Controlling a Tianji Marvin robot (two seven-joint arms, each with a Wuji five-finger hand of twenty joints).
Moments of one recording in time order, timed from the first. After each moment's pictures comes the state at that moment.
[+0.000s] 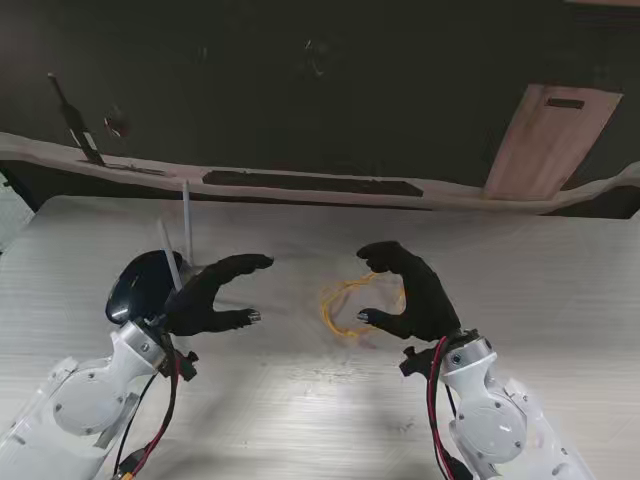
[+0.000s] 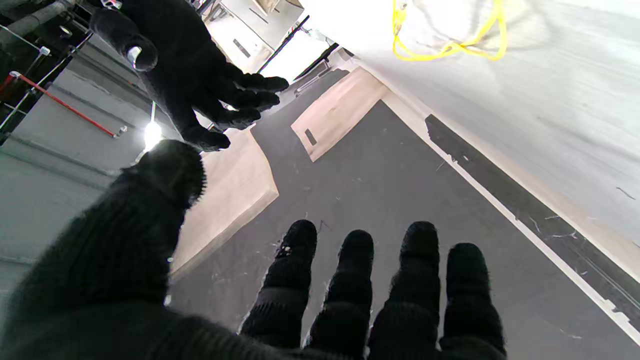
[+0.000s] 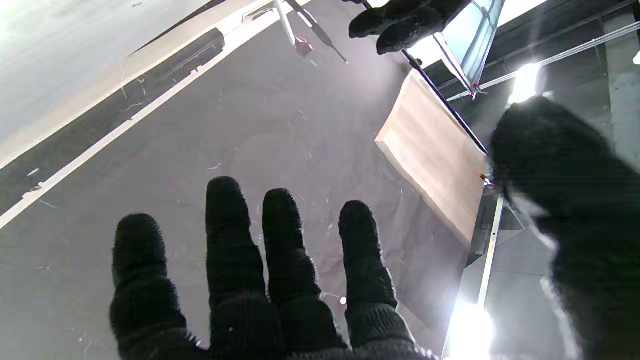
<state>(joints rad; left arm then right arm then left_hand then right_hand) 1.71 -1.08 -1.38 -1.73 0.25 -0.49 -0.16 -1.77 -1.16 1.30 -1.79 -0.44 -0.43 -0.27 0.54 -0.49 0.54 -0.08 0.38 0.15 0.28 0.22 0.33 0.22 0.30 0.28 0.31 0.33 0.31 0.41 -0.02 0.26 0.65 0.38 0.23 -1.00 1.21 -0.21 0.33 0.06 0.91 0.34 0.57 0.28 0.77 0.39 0.64 0.31 0.52 0.35 0.27 0.52 0.59 0.55</state>
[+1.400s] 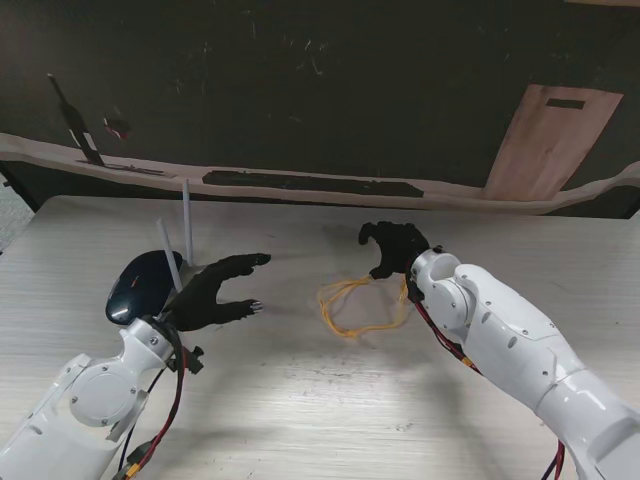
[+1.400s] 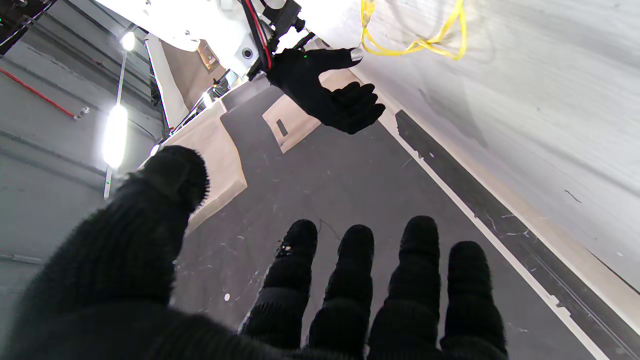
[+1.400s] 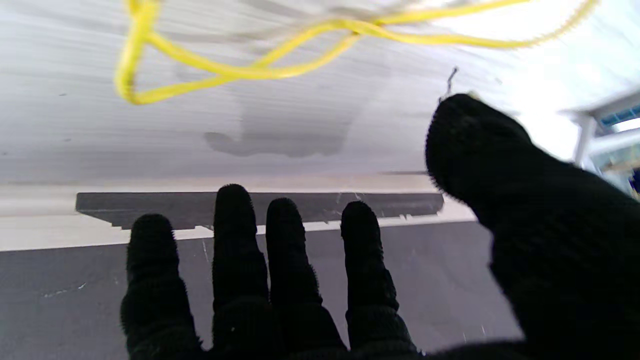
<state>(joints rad) 1.66 -1.09 -1.34 -1.65 0.25 -0.43 -0.11 -0.98 -1.13 0.79 -1.03 -0.71 -0.10 -0.10 0.55 -0.45 0.52 -0.08 0.38 0.15 0.28 0.22 0.37 0.22 0.31 0.28 0.33 0.33 0.34 0.42 -0.02 0.27 0.66 0.42 0.40 -0.99 1.21 -0.21 0.31 0.03 0.93 0.35 0.47 0.26 0.81 0.39 0.57 0.25 0.55 0.35 0.29 0.42 0.53 0.60</state>
